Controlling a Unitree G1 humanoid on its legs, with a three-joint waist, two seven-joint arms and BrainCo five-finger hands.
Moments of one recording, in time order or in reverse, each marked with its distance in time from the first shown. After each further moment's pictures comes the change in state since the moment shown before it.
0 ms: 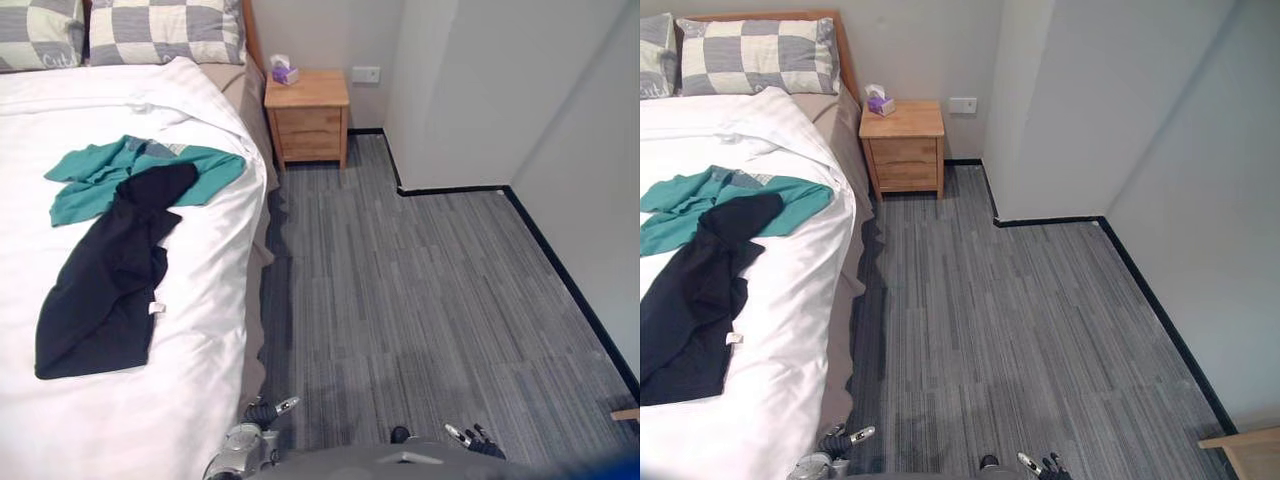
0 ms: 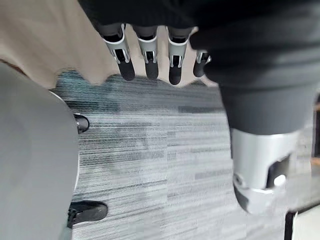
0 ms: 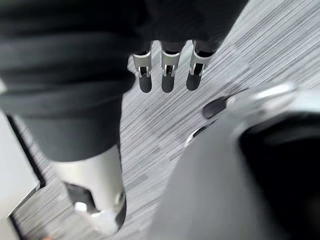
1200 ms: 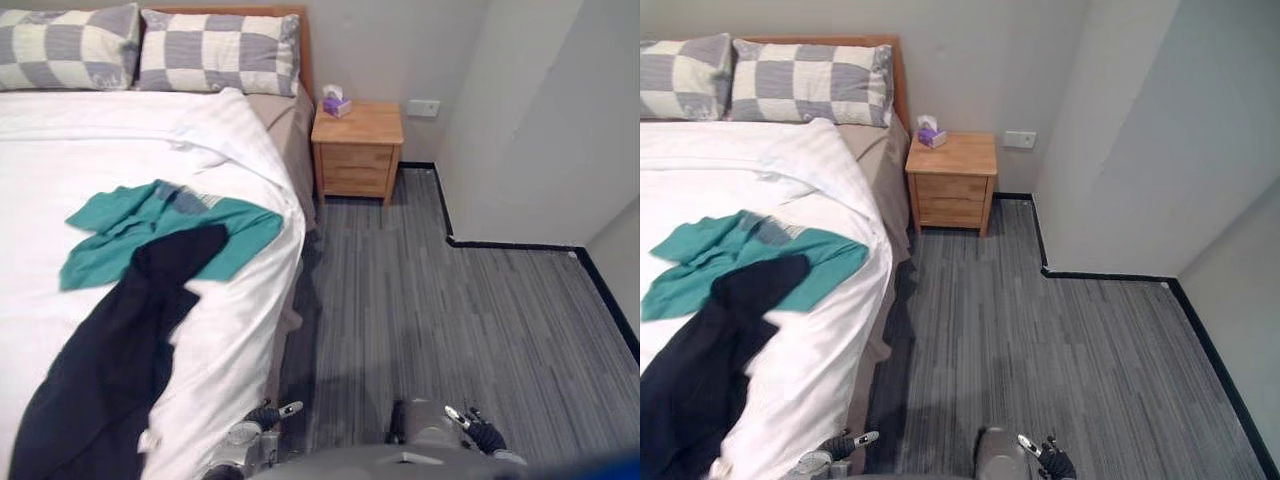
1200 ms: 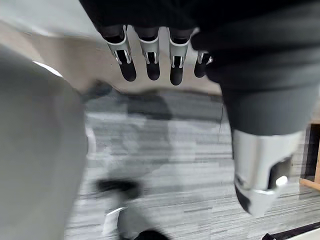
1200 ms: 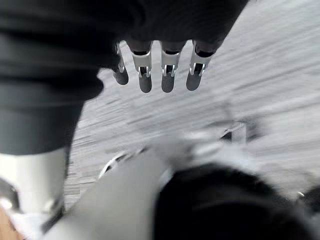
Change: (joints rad) left arm -0.053 0.029 -0.051 0.009 0.098 0.076 -0.110; right arm -0.060 -0.054 0.162 -0.030 -0.079 0.012 -0.018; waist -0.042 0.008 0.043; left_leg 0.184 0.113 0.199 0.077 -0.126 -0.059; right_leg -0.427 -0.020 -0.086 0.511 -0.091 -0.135
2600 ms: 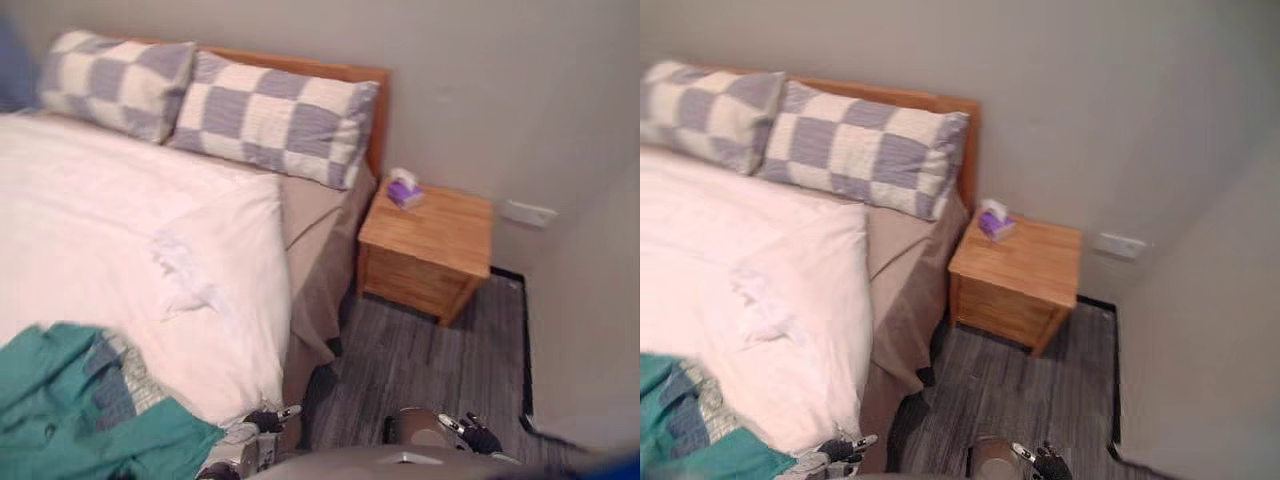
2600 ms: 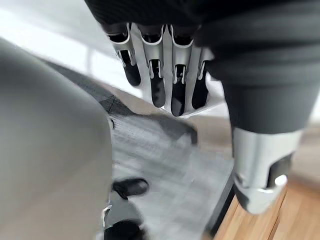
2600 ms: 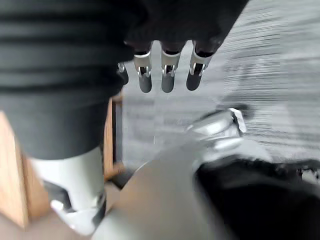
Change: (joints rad) left arm 0.012 -0.009 0.028 -0.025 -0.133 0.042 0.033; right arm -0.001 0.009 -0.008 -0.009 0.023 -0.016 0.031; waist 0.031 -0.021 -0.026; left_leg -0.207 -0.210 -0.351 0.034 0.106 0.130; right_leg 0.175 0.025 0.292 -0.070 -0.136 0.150
